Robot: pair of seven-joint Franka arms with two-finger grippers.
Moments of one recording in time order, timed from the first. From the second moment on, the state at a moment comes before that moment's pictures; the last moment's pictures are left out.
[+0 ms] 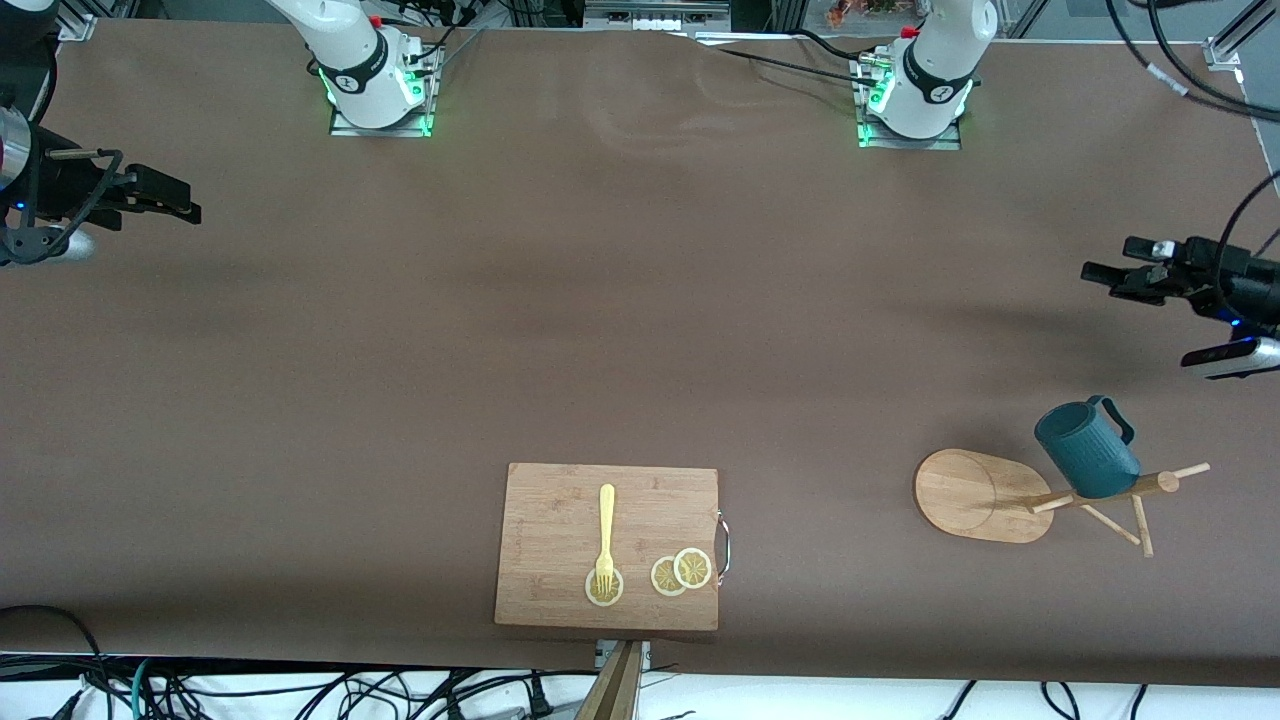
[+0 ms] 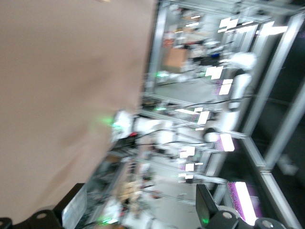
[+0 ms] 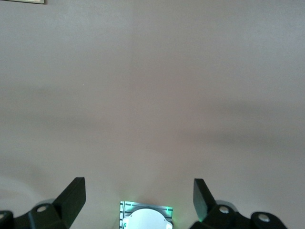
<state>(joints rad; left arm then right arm) 0.22 0.53 0.34 -1.45 -1.04 0.84 0.54 0.02 0.01 -0.05 -1.65 0.04 1.46 -0.11</state>
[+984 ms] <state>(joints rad) -0.05 0.26 0.14 -1.35 -0.12 1.46 0.45 0.02 0.01 -0.05 -1.65 0.04 1.46 -0.11</state>
